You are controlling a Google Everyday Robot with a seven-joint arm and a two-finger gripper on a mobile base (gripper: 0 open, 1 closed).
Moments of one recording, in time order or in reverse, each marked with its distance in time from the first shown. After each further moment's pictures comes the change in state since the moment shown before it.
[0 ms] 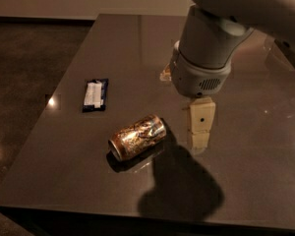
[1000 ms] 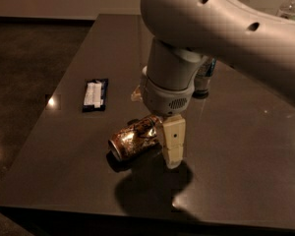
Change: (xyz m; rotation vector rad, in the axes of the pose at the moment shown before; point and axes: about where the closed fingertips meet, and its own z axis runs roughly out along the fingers) arm -0.052 0.003 0.052 -0.075 -0.067 -0.175
